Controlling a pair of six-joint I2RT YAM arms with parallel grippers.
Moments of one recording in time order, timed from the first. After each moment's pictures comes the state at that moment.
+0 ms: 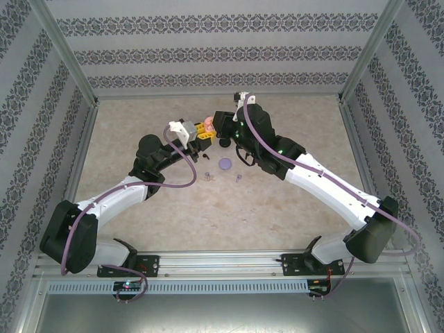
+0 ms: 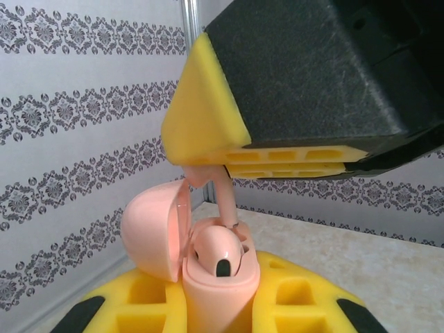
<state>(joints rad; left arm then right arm) -0.46 1.35 0.76 0.77 0.51 0.02 0.79 1.43 1.40 -0.28 0.22 0.65</state>
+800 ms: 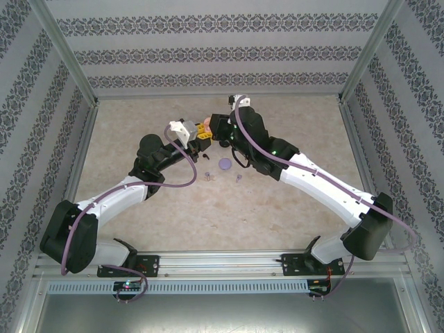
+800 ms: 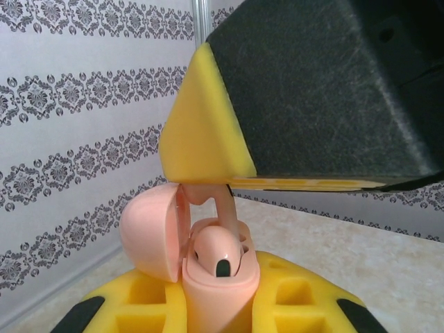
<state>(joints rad) -0.46 1.35 0.76 0.73 0.48 0.02 0.83 1.46 1.40 -0.28 0.27 0.64</state>
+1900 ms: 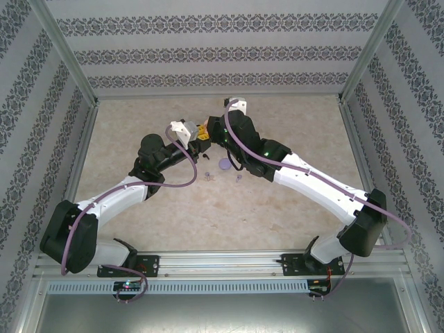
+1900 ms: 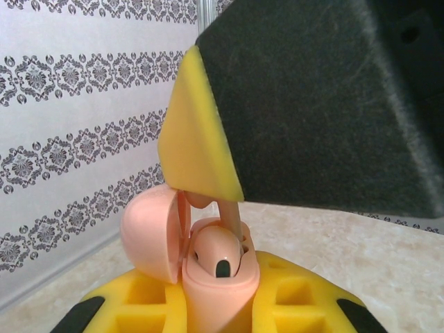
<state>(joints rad) -0.46 1.35 0.76 0.69 0.48 0.02 0.87 1.50 1.43 -0.32 0.39 0.67</state>
